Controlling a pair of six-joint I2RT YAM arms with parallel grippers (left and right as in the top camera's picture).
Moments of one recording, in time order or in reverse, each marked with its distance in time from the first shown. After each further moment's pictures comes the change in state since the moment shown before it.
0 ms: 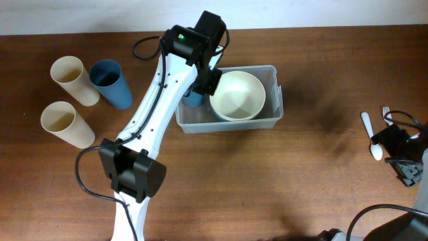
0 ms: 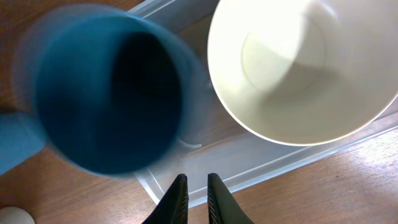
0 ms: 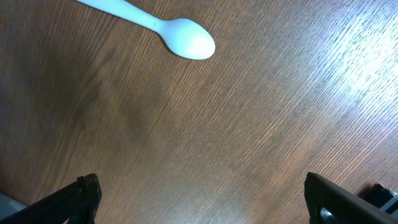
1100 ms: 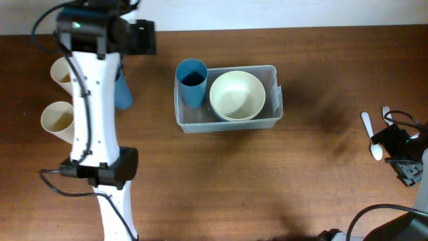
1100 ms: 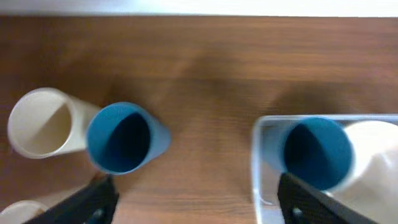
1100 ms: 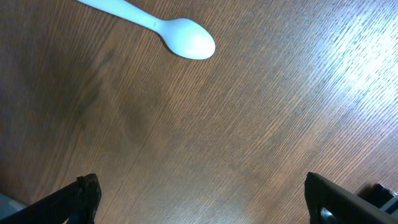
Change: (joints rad) left arm 0.344 0.037 0.554 -0.185 -0.068 -0.084; right arm 0.000 0.000 0.000 0.000 0.000 0.000
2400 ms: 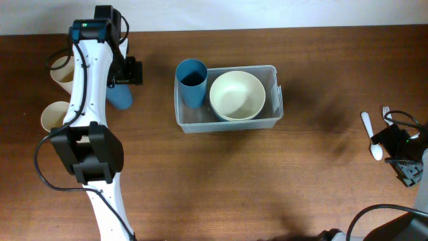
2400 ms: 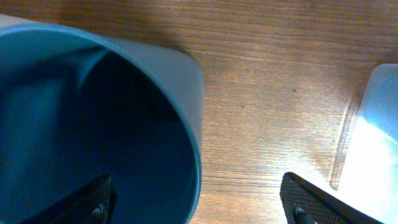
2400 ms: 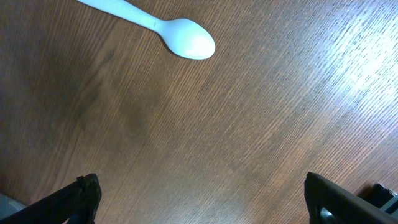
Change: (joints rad) left arm 0.143 0.042 -0.606 0.224 0.038 0.105; right arm 0.000 0.000 0.000 0.000 0.000 0.000
